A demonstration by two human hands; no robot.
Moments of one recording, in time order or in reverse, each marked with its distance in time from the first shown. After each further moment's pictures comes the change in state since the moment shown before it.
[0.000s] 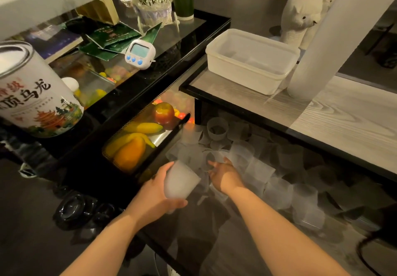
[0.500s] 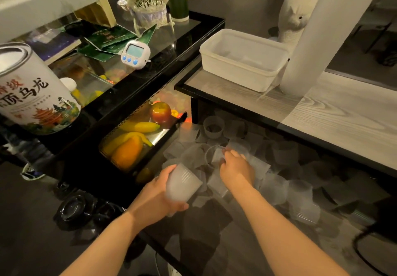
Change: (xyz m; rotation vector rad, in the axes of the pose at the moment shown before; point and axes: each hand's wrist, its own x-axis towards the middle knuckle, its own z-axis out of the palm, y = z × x) left_hand -0.009 0.011 0.014 0.010 -0.027 0.015; right_hand -0.031 0.010 -0.030 -0.037 0.374 0.121
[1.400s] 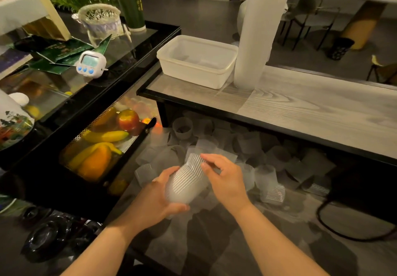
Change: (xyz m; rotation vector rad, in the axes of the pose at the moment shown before) left_hand -0.006 0.048 0.038 0.205 -0.060 0.307; right_hand -0.074 0.028 -0.049 0.772 0.237 -0.136
